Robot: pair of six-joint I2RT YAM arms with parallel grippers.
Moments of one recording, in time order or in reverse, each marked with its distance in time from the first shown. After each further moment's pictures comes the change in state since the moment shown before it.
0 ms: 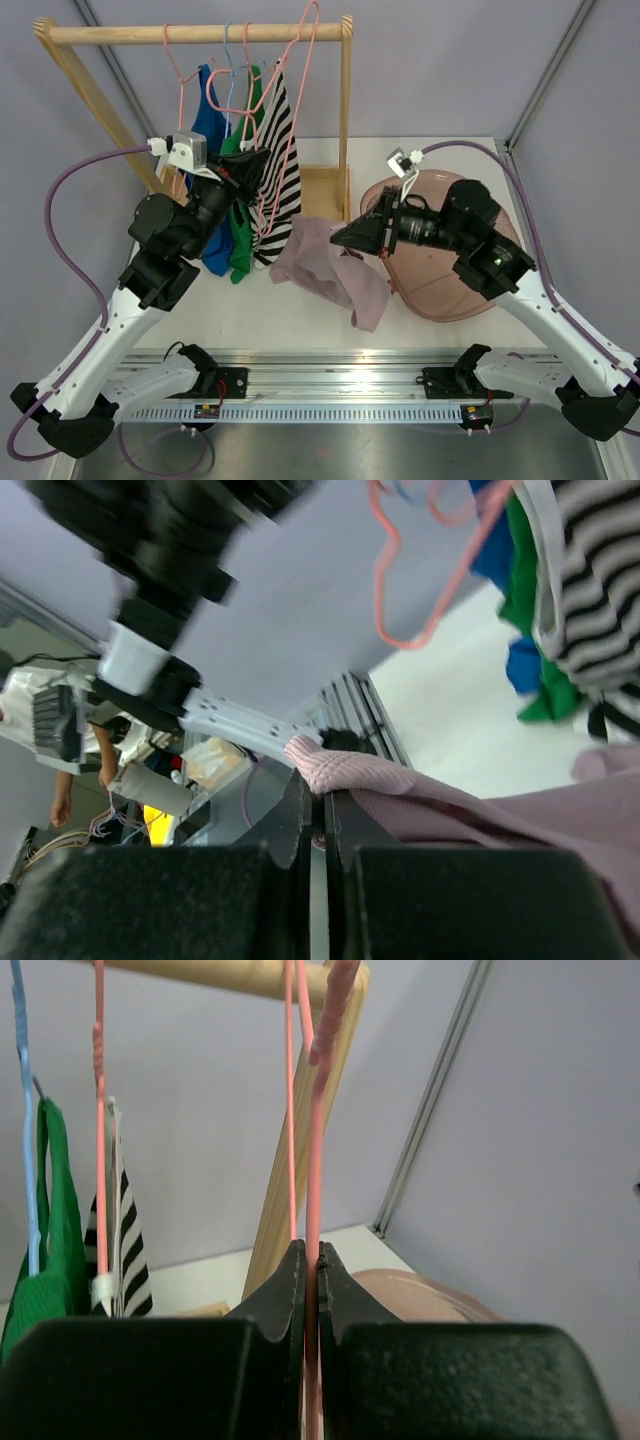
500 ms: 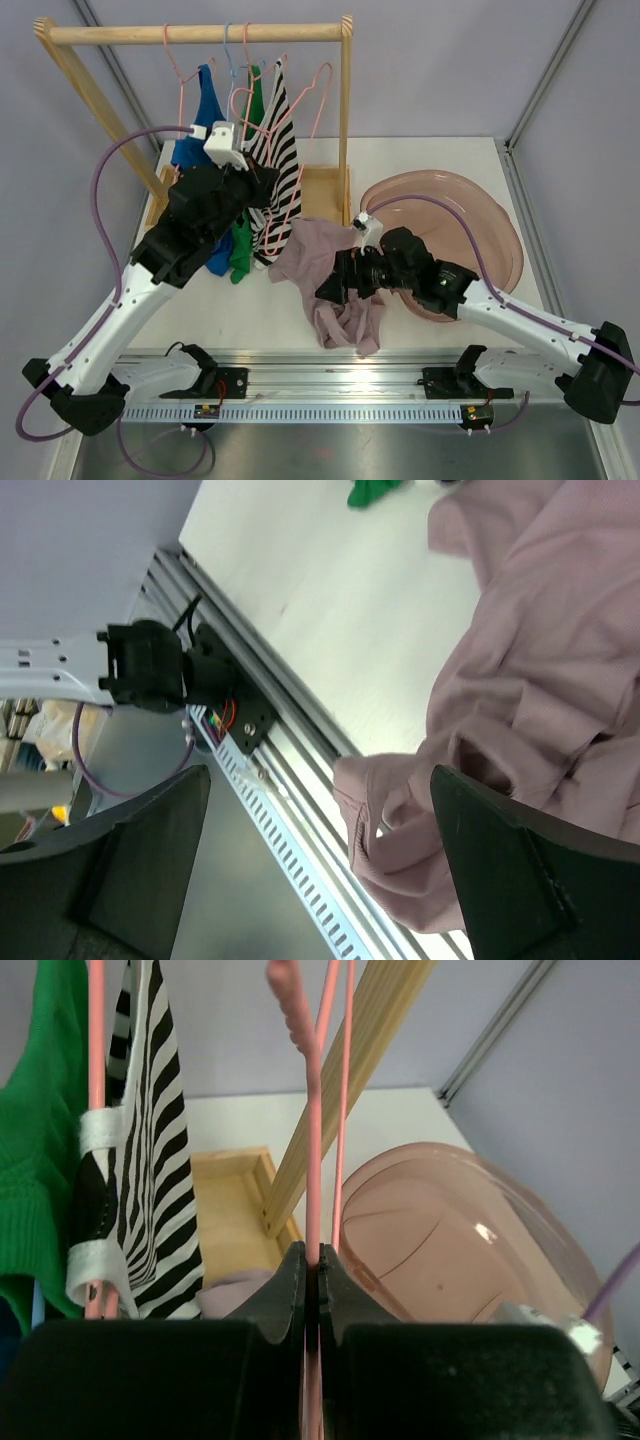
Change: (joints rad) left arm -0.002 0.126 0.131 -0.434 -0.100 -0.119; right arm 0.173 0.053 -0.439 -0.040 0.341 -0.009
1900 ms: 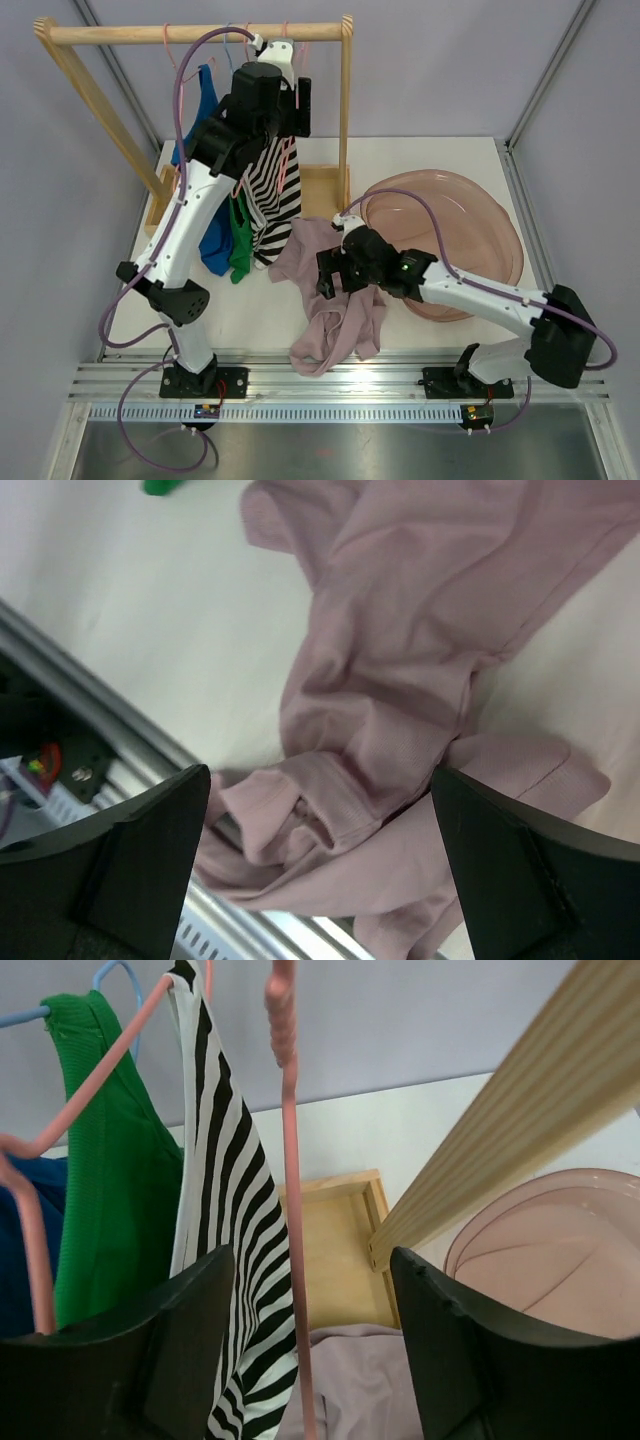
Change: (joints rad) left arm 0.071 0.789 1.084 -0.560 -0.129 0.179; right arm 0.031 0.189 0.109 -0.134 0.281 -0.129
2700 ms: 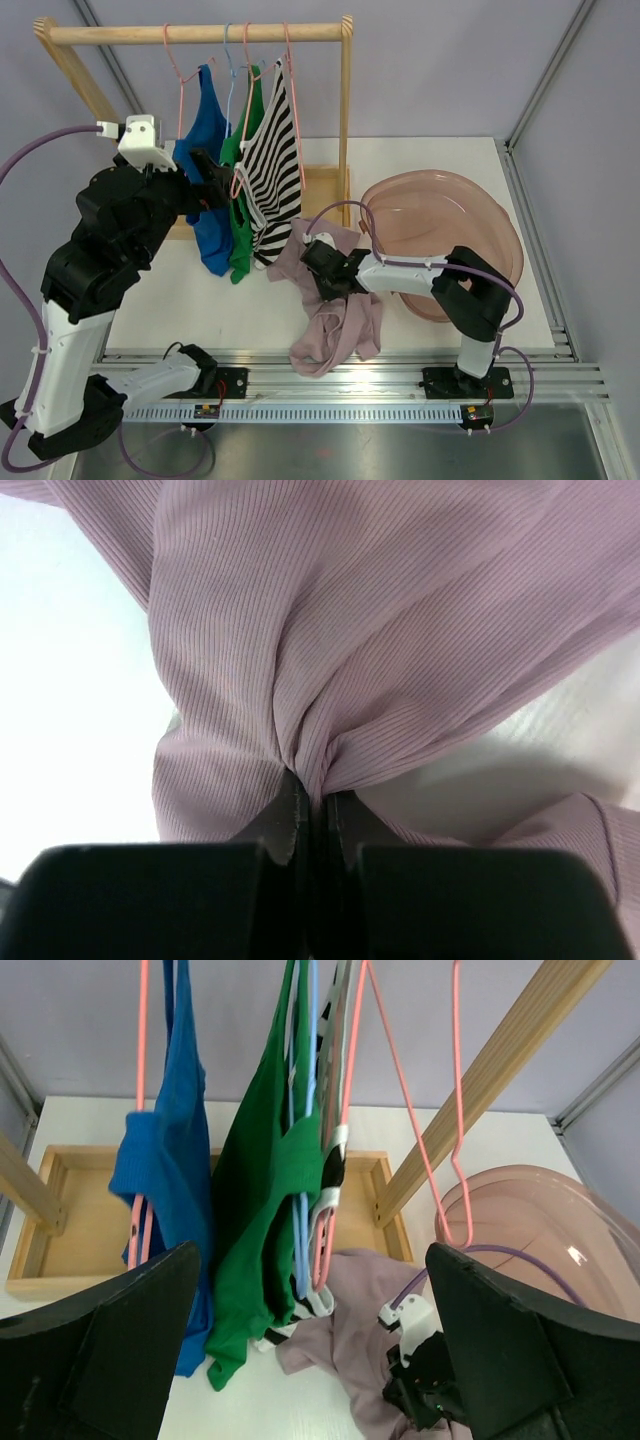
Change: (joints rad) left arm -0.016 -0.802 -0.613 0.011 -0.071 -0.112; right arm 0.073 0.552 0.204 -0.033 0.198 0.002
